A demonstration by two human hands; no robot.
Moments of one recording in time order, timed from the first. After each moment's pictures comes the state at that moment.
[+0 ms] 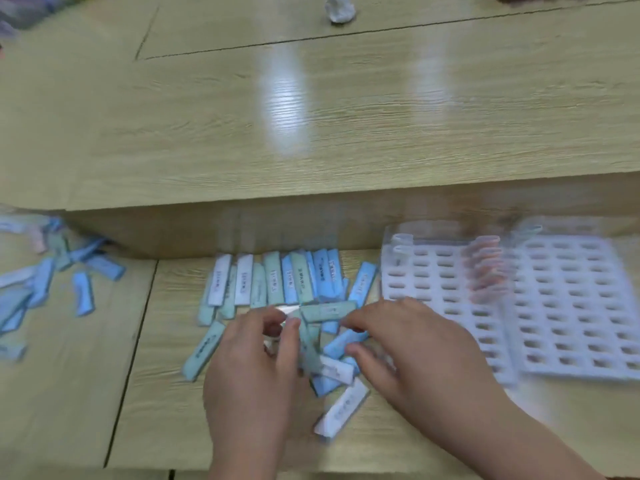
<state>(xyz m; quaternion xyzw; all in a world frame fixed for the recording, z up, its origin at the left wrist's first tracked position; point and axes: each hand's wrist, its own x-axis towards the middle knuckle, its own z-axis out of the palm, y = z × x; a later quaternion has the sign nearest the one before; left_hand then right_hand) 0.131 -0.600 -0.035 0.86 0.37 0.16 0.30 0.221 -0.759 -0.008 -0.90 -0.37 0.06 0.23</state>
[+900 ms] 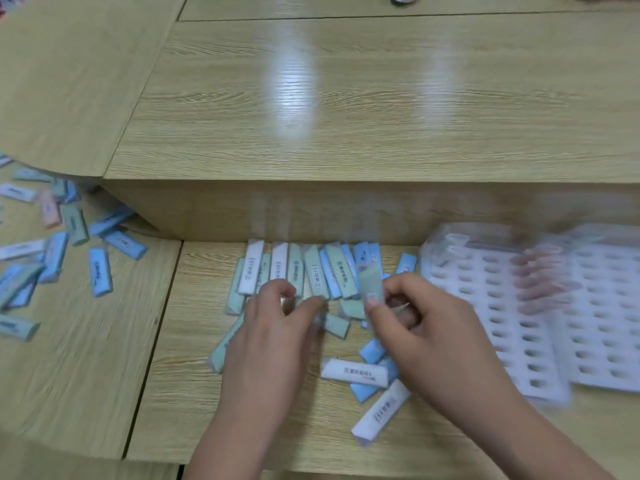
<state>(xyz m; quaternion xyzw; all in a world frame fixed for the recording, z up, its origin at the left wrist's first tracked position) 0.128 -0.545 -0.051 0.97 0.19 -0.02 0.15 0.217 -0.710 -0.025 -0.87 -0.19 0.14 0.43</state>
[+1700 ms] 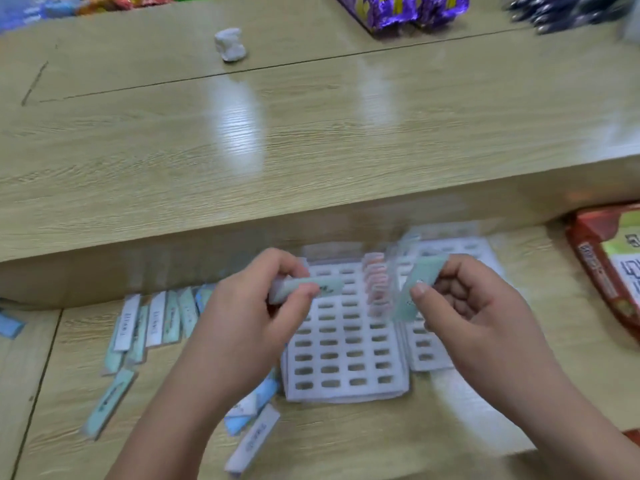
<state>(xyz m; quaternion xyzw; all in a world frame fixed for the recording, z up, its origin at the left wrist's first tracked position) 0.224 -0.646 0.023 0.92 0.06 0.06 0.39 0.274 -0.878 0.007 -0.78 -0.07 0.10 0.61</state>
